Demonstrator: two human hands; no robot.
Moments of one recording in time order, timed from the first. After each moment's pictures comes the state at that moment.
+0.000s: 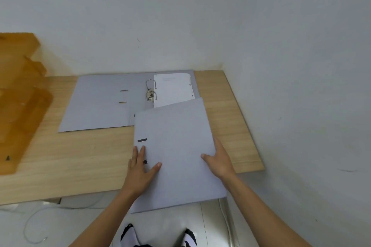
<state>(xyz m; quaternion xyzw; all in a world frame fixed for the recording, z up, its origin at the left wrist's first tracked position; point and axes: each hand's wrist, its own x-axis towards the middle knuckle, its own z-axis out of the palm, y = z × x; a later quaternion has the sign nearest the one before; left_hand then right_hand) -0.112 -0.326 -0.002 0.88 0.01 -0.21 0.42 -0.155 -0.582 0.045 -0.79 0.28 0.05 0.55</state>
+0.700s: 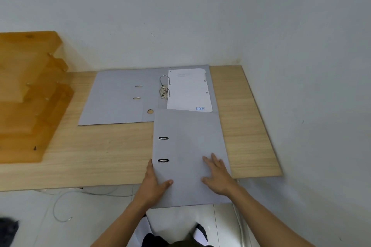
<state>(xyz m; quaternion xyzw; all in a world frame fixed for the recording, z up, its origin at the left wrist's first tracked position) -0.139 -0.331 -0.007 0.85 0.10 -0.26 0.44 -0.156 -0.580 -0.017 -0.88 0.11 0.31 0.35</state>
